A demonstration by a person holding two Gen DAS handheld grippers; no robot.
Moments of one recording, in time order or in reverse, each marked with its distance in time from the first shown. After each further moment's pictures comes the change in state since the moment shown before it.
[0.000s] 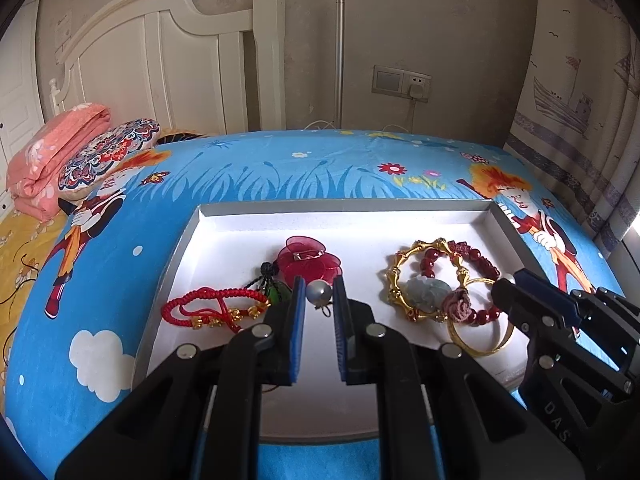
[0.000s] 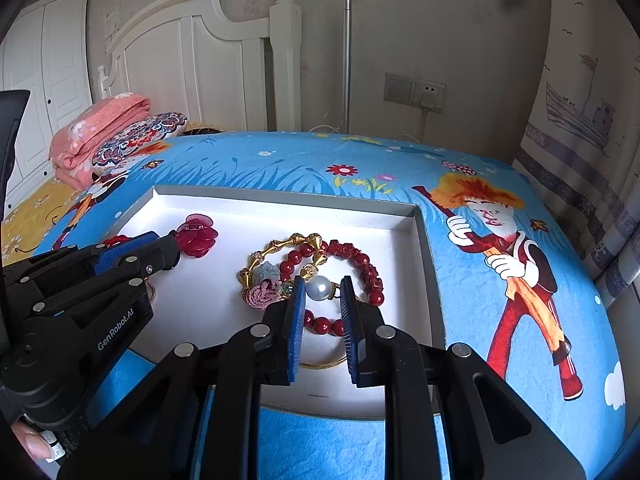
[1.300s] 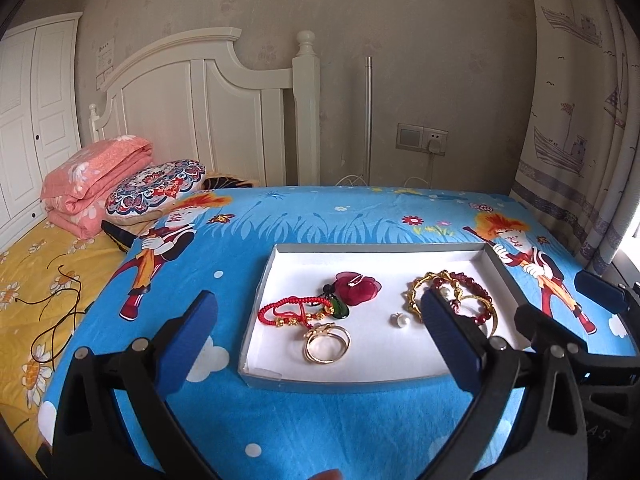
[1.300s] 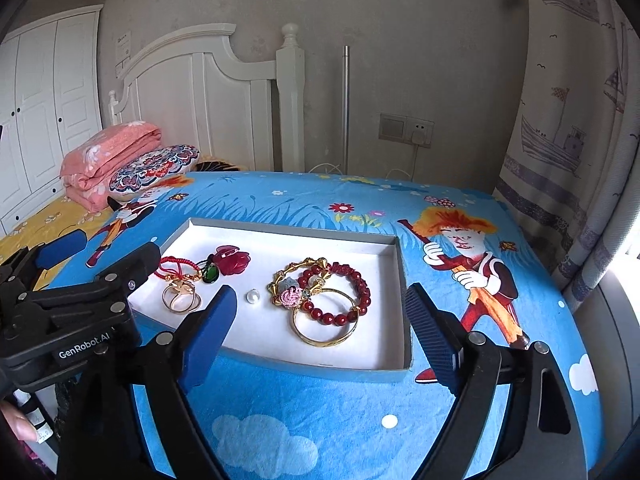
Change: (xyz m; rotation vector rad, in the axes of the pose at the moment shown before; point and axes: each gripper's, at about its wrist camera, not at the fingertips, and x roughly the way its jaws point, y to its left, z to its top) left arm -0.105 0.023 -0.013 -0.025 -0.186 0.090; right arm -0.087 0.003 -0.006 0.005 -0.109 0.003
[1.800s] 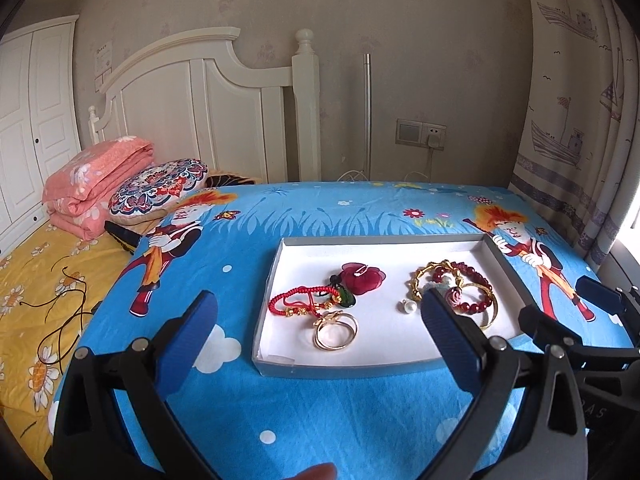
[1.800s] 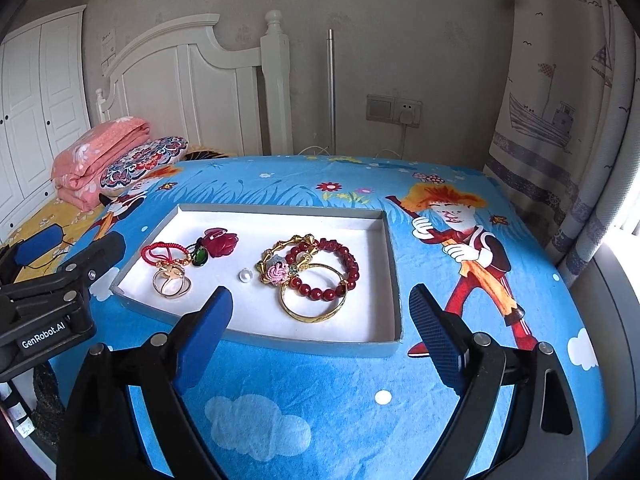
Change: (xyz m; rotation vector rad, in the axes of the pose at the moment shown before) left arm -0.010 0.006 -0.003 0.016 0.021 0.002; right arm 0.004 -0.009 -0.011 0.044 0.054 -0.030
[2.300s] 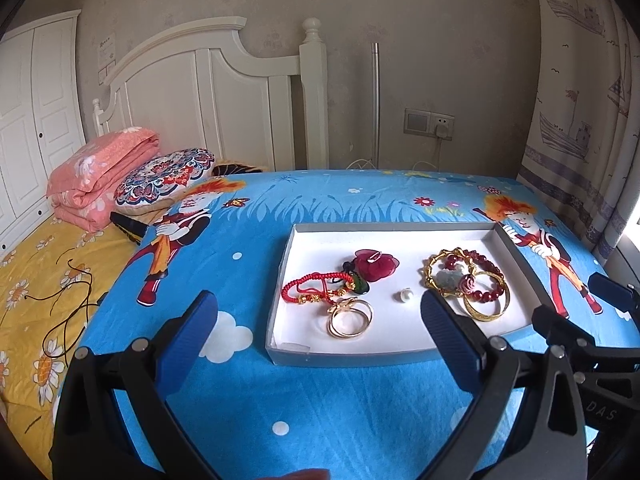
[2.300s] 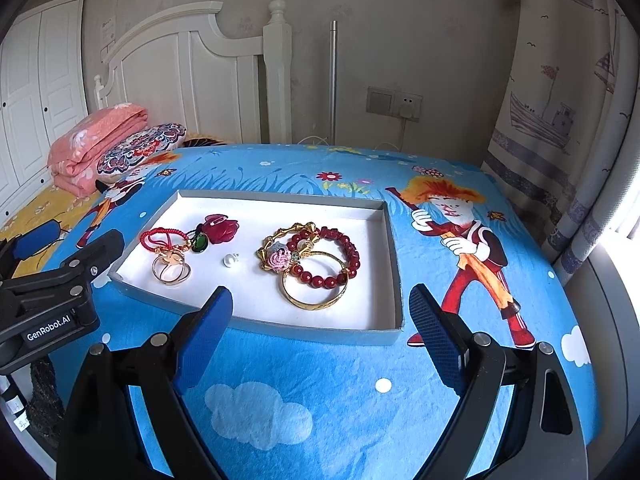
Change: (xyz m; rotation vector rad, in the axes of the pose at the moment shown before) left arm 0.006 0.009 -0.006 -0.008 0.034 0.023; right arm -0.003 0.009 -0.004 -0.031 0.029 -0.016
